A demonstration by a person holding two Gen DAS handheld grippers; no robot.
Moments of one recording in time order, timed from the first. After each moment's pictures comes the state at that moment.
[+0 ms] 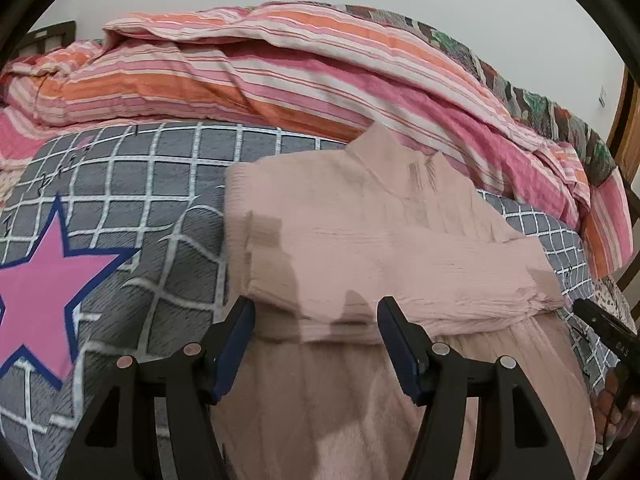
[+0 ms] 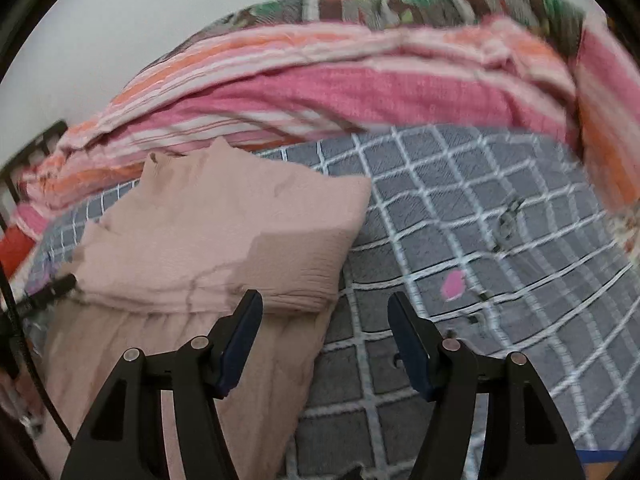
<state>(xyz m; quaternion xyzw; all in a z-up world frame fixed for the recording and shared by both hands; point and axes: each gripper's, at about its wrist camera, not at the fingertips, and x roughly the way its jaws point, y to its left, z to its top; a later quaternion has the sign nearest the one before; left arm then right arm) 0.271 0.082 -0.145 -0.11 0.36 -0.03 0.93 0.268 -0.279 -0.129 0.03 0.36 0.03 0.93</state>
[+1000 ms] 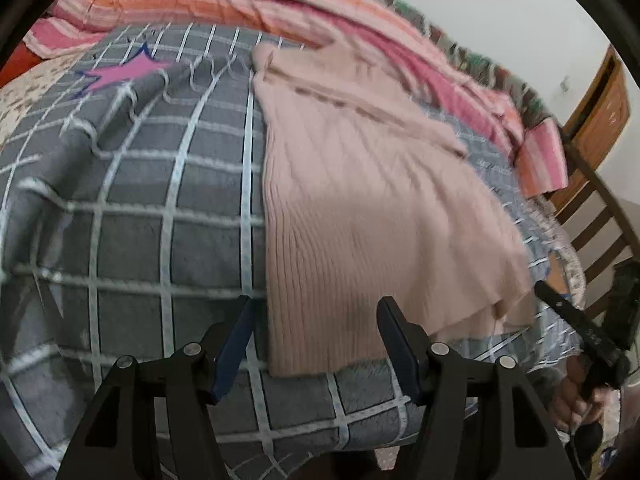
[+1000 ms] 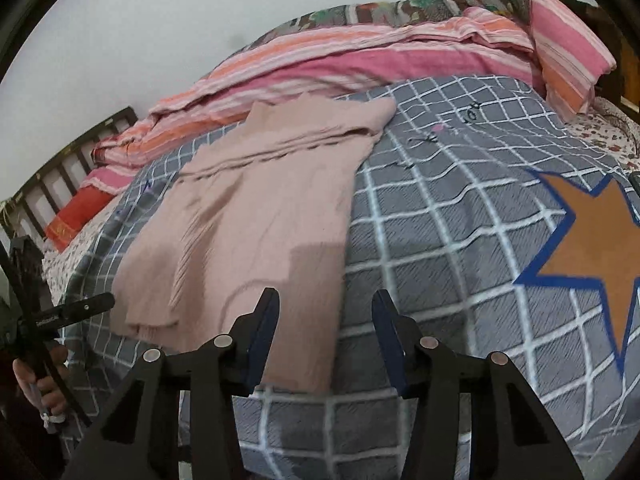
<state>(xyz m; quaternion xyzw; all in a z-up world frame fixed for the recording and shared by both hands) 0.029 0.070 -0.189 -0.17 0.43 -0.09 0.88 0.027 -0.266 -0.147 0.08 0.36 0.12 0.92</state>
